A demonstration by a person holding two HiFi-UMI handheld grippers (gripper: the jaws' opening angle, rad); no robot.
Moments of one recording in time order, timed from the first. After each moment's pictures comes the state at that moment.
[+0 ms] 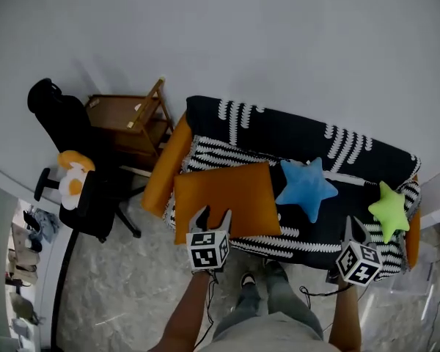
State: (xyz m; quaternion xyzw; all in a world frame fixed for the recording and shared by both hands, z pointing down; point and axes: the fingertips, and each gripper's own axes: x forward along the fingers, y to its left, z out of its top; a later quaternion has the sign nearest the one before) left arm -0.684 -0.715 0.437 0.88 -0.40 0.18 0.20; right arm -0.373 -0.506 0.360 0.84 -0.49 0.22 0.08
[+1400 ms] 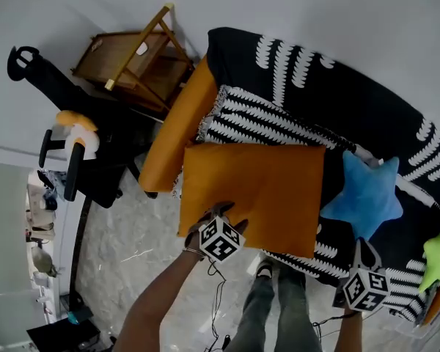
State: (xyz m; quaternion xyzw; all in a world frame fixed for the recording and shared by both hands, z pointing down) left arm -0.650 -0.799 0.743 0.81 -0.16 0.55 0.12; right arm -0.339 -0.668 0.639 0.71 -0.56 0.40 0.19
